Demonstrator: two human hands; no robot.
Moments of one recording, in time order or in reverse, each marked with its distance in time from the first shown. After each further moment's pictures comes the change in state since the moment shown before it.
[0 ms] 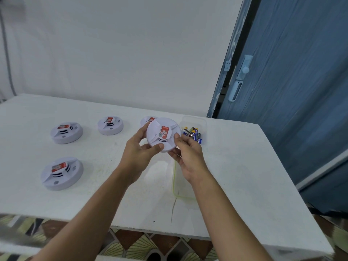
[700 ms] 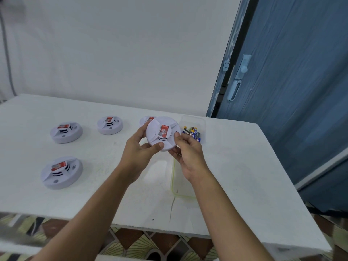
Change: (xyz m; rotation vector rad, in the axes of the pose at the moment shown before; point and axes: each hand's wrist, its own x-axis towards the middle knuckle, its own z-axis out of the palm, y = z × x) left_hand -0.005 0.004 0.004 0.009 0.002 0.007; right_hand -0.005 -0.004 -0.002 -0.010 -0.004 -0.008
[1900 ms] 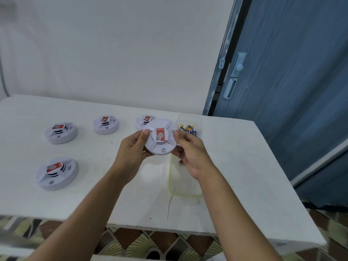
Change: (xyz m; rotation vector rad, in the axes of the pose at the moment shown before) left_hand 0.000 -0.003 -0.002 -0.173 -0.061 -0.068; right_hand -0.001 -0.012 -0.017 -0.110 -0.110 -0.009
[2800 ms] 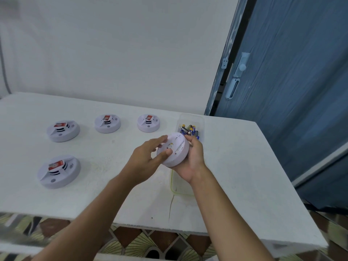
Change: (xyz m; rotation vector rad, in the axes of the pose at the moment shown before) left_hand -0.002 -0.020 -0.001 0.761 -0.121 0.214; right_hand 0.008 0.019 0.003 0.413 -0.067 0.300
